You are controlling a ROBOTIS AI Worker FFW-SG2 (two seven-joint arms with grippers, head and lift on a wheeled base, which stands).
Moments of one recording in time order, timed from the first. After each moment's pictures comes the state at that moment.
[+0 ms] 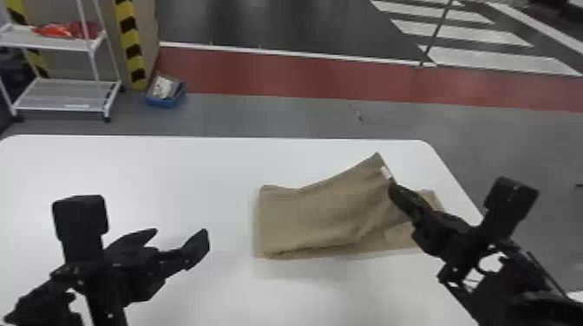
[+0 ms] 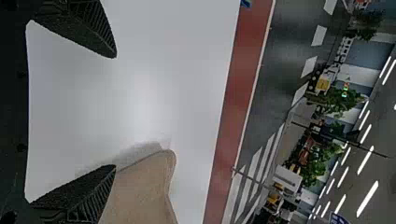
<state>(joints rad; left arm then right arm) 0.28 0.24 -0.13 -2.16 0.57 0.74 0.08 0.29 0.00 -0.36 -2.22 -0.37 0.73 0.21</state>
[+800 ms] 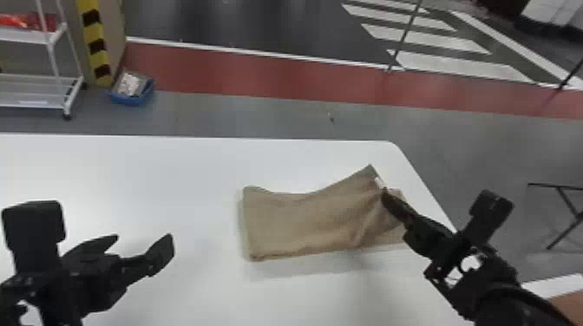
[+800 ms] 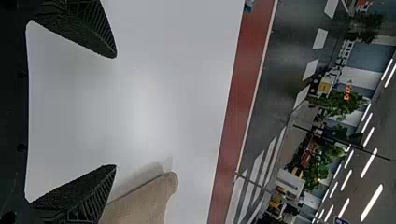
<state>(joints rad) 0.28 0.24 -0.14 -2.13 0.55 0.73 0.08 0.20 -0.02 -0.52 -2.00 -0.41 0.70 0.31</state>
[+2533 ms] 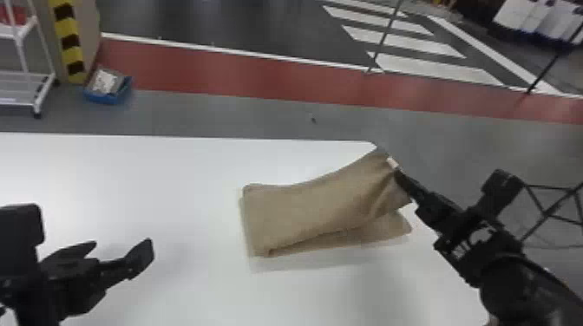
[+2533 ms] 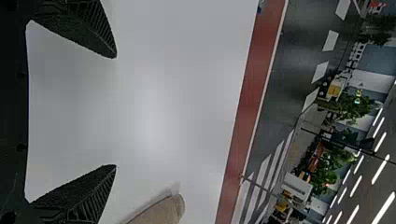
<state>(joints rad) 0.23 0.23 -0.15 -2.05 0.55 0.73 0.07 0.06 -0.13 -0.63 -1.89 -0.45 0.72 0.35</state>
